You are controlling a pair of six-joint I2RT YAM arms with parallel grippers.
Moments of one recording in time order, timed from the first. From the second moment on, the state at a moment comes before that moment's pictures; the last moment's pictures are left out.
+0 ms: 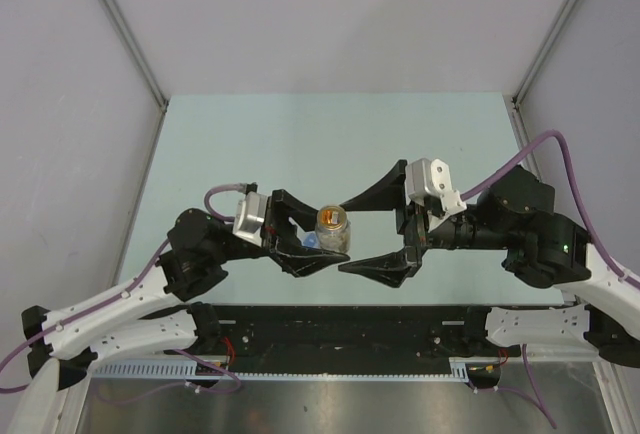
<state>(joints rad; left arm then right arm) -1.05 0.80 0.81 0.39 0.52 -0.23 1.23 0.97 1.49 -0.43 -0.34 -0.05</state>
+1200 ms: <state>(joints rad) -1.05 0.80 0.81 0.38 0.48 -0.23 1.26 0.93 1.47 -0.43 -0.16 -0.11</state>
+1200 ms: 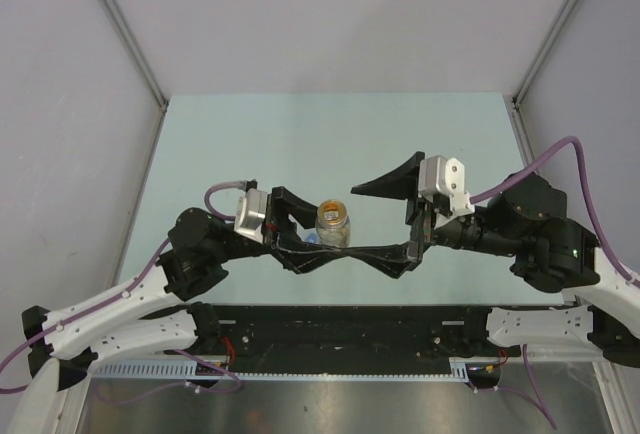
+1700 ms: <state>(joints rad) -1.05 0.80 0.81 0.38 0.51 -0.23 1.17 1.01 1.47 -0.39 -0.29 -0.11</state>
